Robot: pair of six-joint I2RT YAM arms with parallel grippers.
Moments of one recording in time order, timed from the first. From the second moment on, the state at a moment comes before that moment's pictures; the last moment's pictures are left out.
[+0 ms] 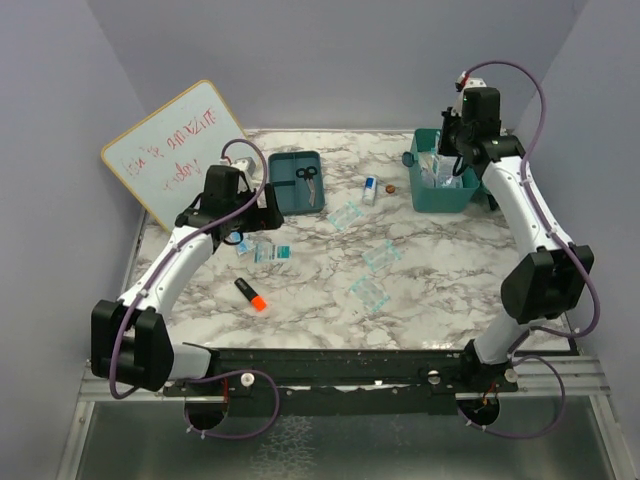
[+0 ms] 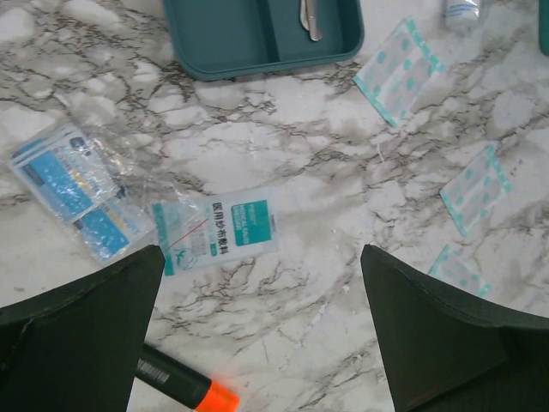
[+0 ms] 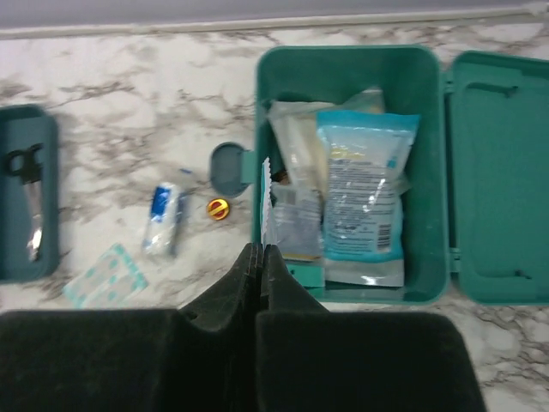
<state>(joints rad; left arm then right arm) -0.25 1.34 1.03 -0.42 0.23 -0.32 0.15 1.66 1.66 -0.52 0.03 0.12</state>
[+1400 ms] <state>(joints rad) -0.25 1.23 0.95 -0.40 0.09 -0.32 -0.05 2.08 1.88 -0.48 -0.11 -0.01</state>
